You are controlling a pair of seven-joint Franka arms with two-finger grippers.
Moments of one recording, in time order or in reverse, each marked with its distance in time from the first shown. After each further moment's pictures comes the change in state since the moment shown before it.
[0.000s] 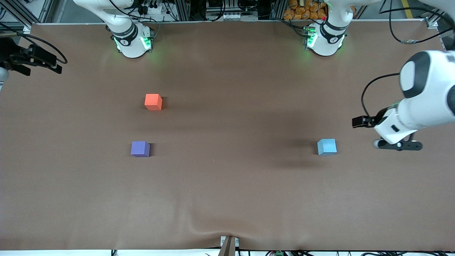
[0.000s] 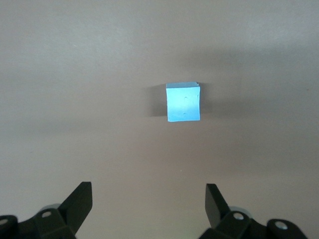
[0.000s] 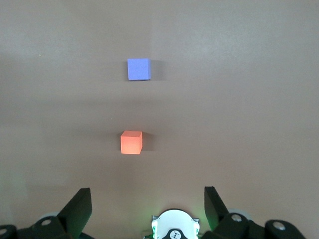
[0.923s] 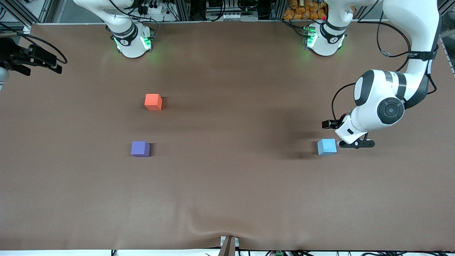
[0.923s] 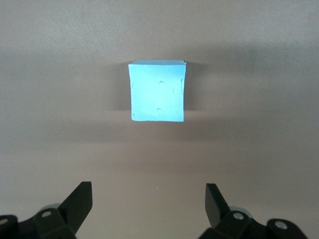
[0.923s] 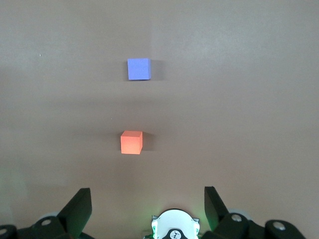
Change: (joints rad) left arm -0.053 0.042 -0.022 -0.261 0.000 0.271 -0.157; right arm 0.000 0.000 0.000 0.000 0.000 0.000 0.000
